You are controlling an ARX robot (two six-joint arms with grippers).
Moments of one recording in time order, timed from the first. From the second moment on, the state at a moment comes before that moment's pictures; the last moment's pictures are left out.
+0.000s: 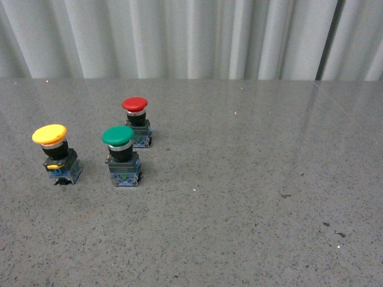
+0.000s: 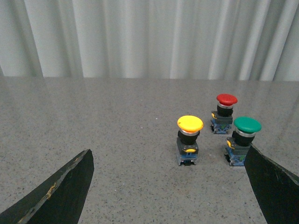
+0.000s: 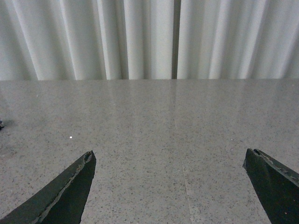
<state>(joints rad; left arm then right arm) 0.00 0.01 0.01 0.00 0.00 0.00 0.00 0.00 0.01 0.00 0.00 0.00</state>
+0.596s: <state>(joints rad) 0.05 1.05 0.50 0.41 -0.05 0.07 0.00 0.00 0.01 0.00 0.00 0.00</state>
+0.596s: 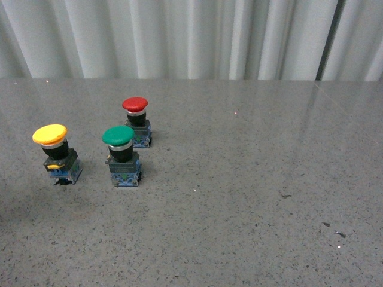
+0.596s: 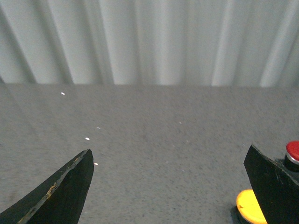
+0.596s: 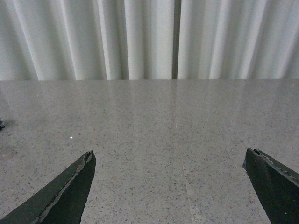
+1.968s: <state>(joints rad) -0.15 1.48 0.69 0.30 -0.08 -0.04 0.00 0.00 0.01 0.00 0.00 0.00</state>
